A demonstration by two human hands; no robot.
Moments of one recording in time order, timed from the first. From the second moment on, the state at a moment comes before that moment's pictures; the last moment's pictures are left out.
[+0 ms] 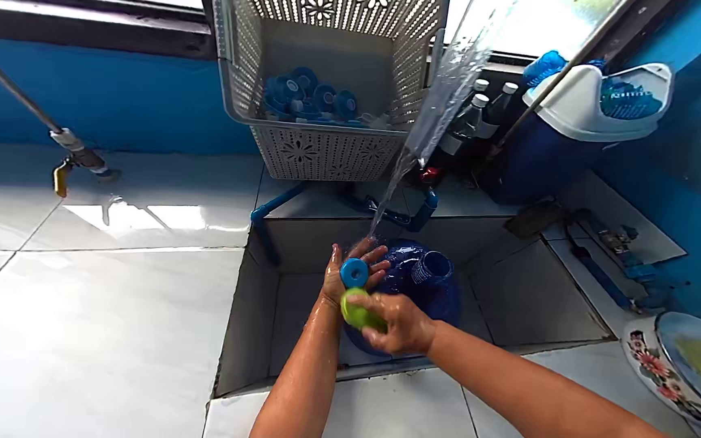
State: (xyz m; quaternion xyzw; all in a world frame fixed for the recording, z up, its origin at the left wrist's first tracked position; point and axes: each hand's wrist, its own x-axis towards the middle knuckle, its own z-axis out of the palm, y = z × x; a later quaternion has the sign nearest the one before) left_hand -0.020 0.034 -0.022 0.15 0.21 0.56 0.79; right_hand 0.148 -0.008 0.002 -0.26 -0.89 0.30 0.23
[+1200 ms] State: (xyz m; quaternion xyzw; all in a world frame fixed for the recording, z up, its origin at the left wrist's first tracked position) left_hand -0.010 0.029 0.077 0.35 0.58 0.60 0.43; right_hand 0.106 0.112 0.089 -0.29 -0.88 0.30 0.22
